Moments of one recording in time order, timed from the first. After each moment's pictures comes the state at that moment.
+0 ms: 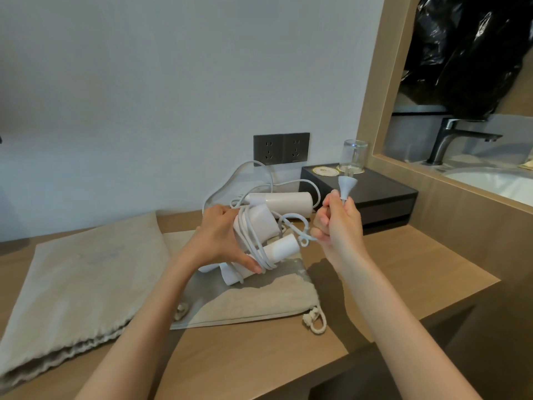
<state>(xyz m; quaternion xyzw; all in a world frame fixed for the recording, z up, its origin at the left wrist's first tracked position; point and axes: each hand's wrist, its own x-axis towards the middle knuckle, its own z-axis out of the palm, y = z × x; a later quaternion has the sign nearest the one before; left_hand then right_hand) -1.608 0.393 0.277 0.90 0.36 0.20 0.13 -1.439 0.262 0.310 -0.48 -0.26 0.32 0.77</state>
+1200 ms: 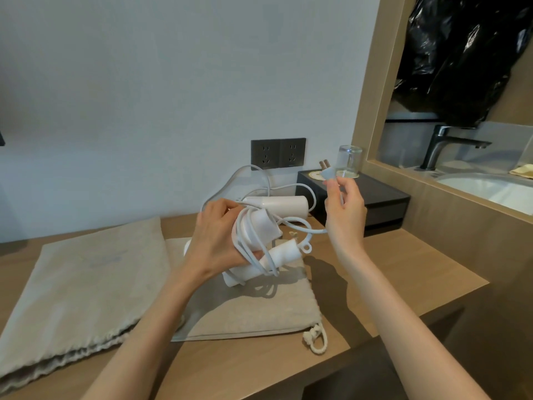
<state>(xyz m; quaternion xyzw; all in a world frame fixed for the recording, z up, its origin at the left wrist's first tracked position) -1.607 0.365 0.273 0.87 0.28 0.40 0.03 -1.419 0.268 0.311 -0.59 -0.40 0.01 0.70</state>
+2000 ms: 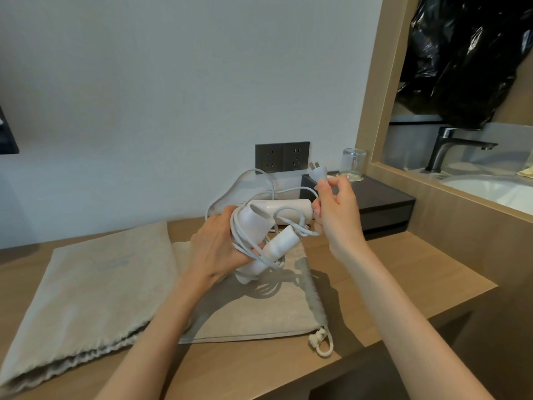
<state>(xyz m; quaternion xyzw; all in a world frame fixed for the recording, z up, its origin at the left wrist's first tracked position) -1.610 0.362 0.271 0.83 0.40 0.38 0.04 -1.441 0.262 0.334 -0.60 -0.41 0.14 0.67</state>
